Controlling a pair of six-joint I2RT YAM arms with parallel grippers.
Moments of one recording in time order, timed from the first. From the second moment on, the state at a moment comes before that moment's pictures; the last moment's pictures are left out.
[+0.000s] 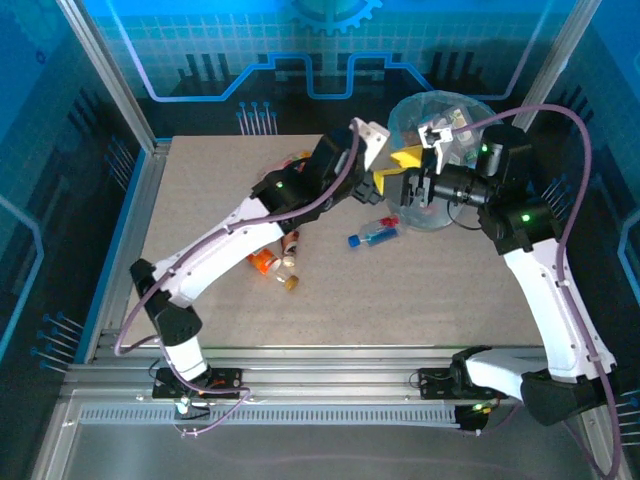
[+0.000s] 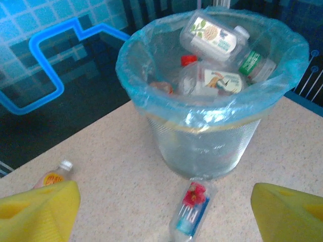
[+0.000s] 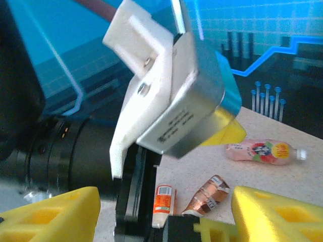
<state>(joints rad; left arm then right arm) -0.85 1.73 1.93 -0.64 -0.32 -0.05 0.28 1.17 1.48 -0.57 -0.76 0.07</state>
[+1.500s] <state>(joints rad) -0.24 1.36 1.25 -0.43 -0.13 -0.24 0.64 2.06 1.89 -0.87 -0.30 0.13</state>
